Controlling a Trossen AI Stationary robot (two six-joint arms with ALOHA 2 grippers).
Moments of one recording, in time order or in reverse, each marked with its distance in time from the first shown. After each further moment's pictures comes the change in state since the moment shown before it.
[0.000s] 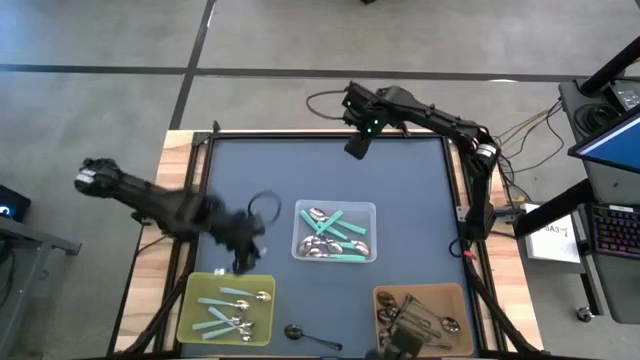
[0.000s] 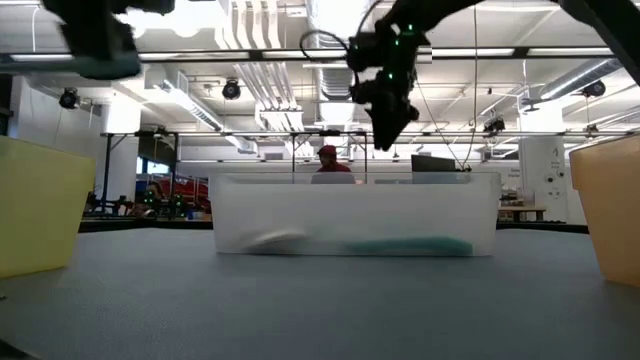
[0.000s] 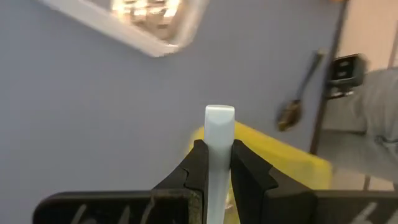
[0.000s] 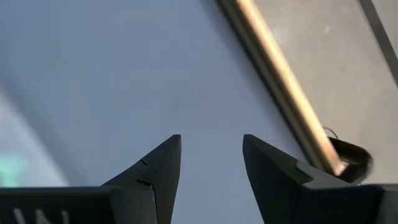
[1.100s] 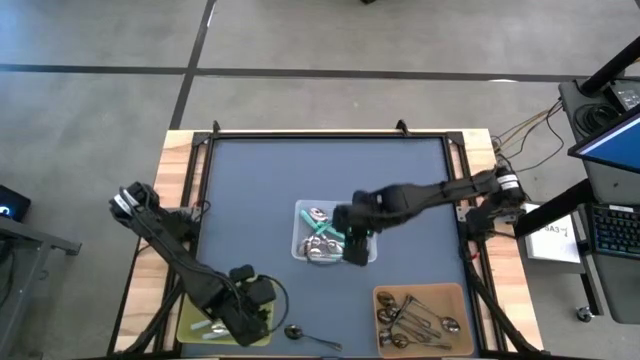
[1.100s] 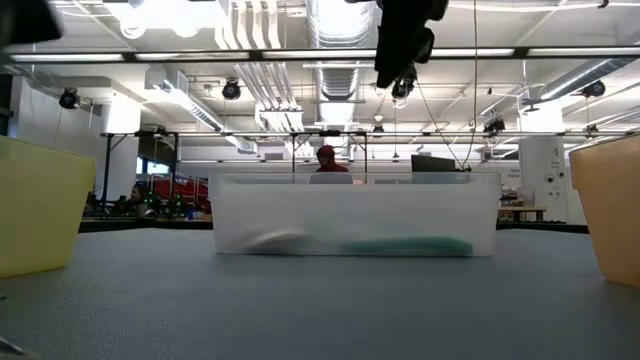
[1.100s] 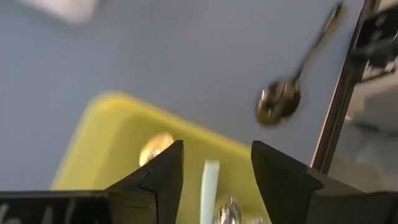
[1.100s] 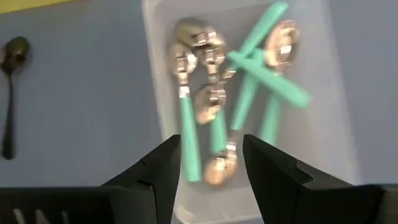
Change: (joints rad) left arm -0.451 0.524 0.294 0.004 -0.336 -0.392; right arm 0.744 -0.180 -0.244 0.139 0.003 0.406
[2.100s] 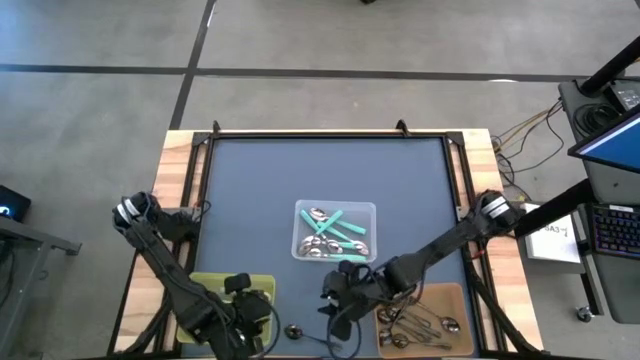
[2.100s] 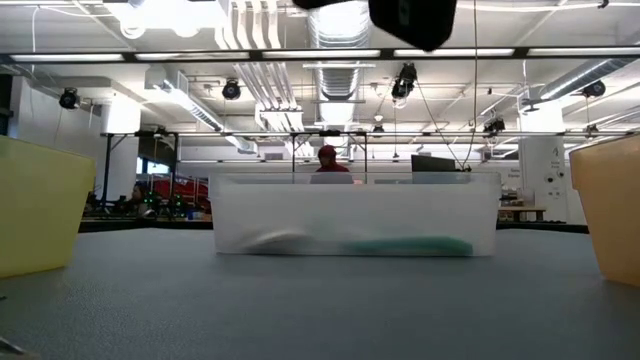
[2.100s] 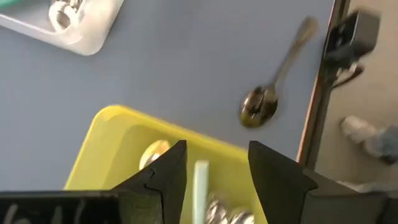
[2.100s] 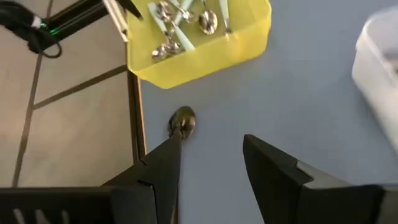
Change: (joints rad) left arm -0.108 0.082 0.213 -0.185 -0.164 -0.020; right arm 0.362 0.151 -0.134 0.702 0.182 0.422
